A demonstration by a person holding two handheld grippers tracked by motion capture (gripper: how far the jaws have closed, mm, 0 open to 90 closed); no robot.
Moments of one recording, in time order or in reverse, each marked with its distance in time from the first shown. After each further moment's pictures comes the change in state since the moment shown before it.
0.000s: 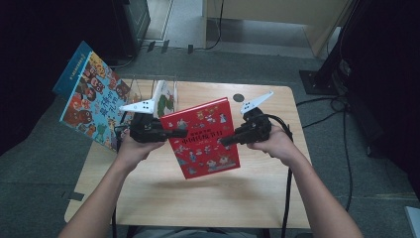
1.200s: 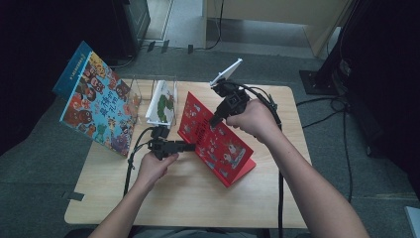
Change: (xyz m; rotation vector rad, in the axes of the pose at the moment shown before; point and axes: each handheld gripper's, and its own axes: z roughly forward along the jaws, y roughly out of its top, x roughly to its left) left arm 0.033 -0.081 0.063 0.095 0.221 -0.611; right arm 0.033 0.108 0.012 0.314 -0.299 0.377
